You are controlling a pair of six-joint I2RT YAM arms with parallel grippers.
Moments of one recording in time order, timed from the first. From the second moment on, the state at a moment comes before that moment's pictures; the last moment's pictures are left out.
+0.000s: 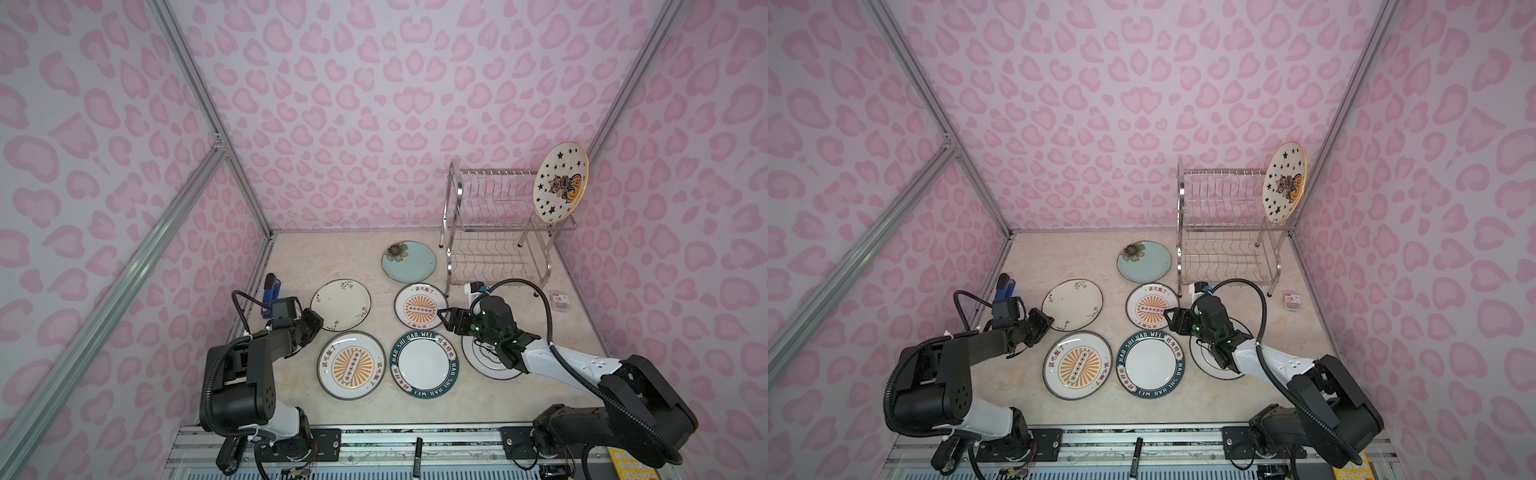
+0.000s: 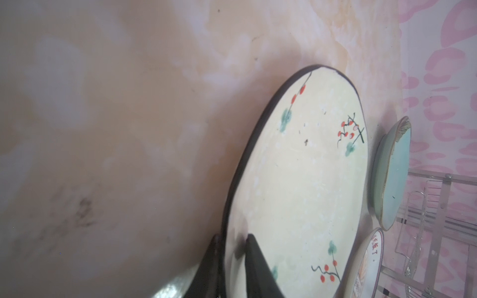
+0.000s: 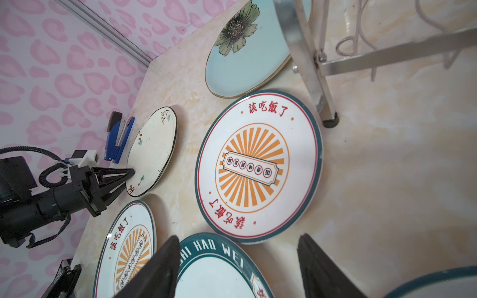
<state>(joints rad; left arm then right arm) 0.16 1.51 0.52 0.07 0.34 -0.78 0.53 1.34 0.51 0.30 -0.17 0.66</state>
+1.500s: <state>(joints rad) 0.16 1.35 0.61 -0.12 0.43 -0.71 0.56 1.37 0.56 0.30 -0.18 0.64</state>
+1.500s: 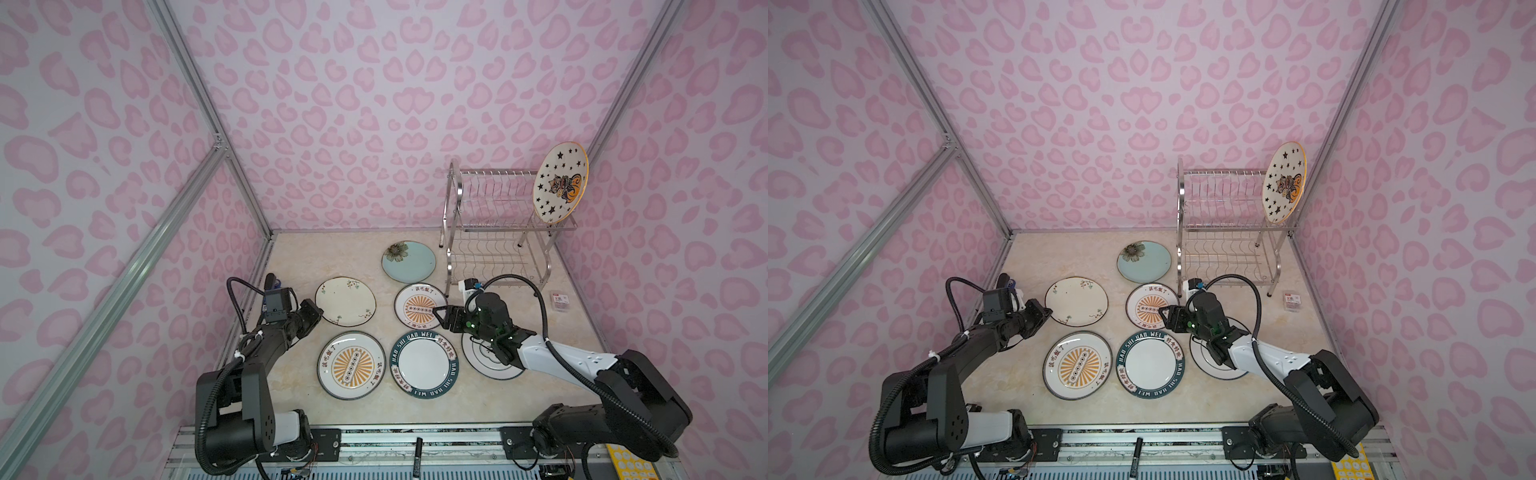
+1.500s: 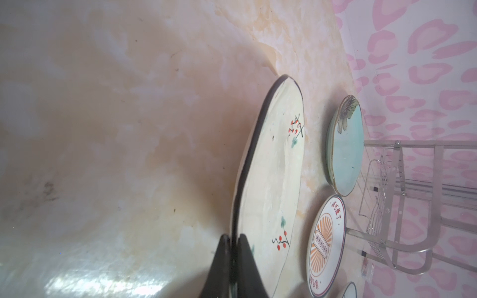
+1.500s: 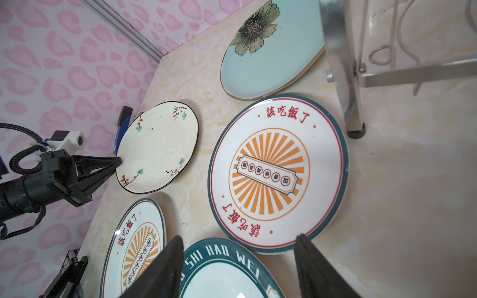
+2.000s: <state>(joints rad) 0.16 1.36 0.60 -0.08 0.52 -0.72 0.74 1.64 0.71 0.44 -0.15 0.79</state>
